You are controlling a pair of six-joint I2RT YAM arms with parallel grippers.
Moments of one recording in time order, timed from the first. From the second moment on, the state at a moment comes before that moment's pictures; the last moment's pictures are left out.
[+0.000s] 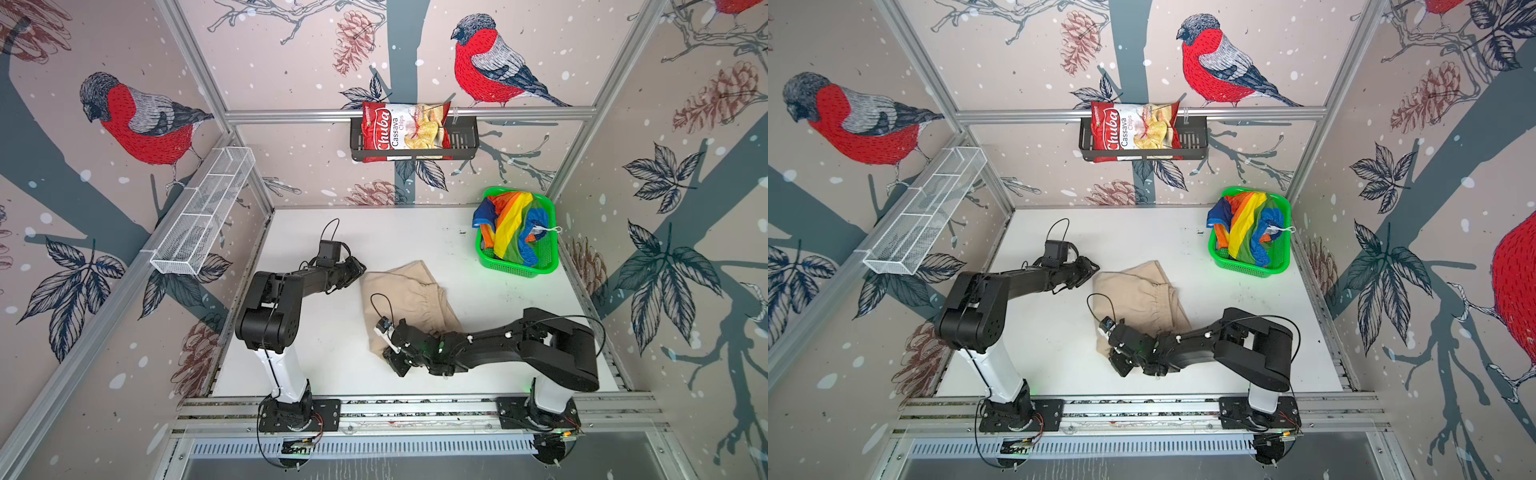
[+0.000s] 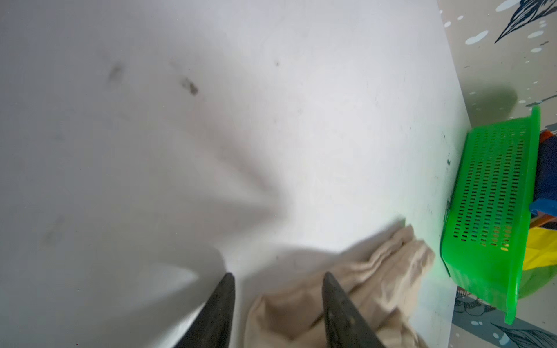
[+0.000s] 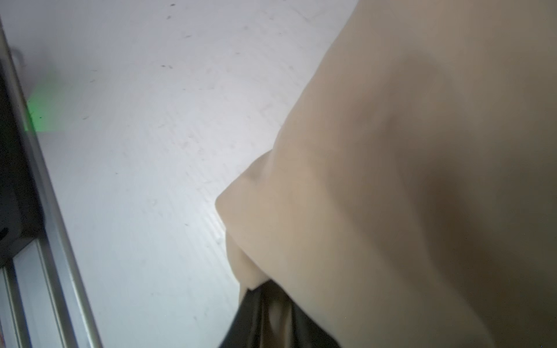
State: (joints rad) left arm -0.16 1.78 0.90 0.01 0.37 -0.76; right arm 1.26 1.73 0.76 0.10 0.04 0.33
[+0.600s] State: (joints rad) left arm -0.32 1.61 0.76 -0.01 0.32 -0.81; right arm 1.17 1.47 0.79 -0.13 0.07 0.35
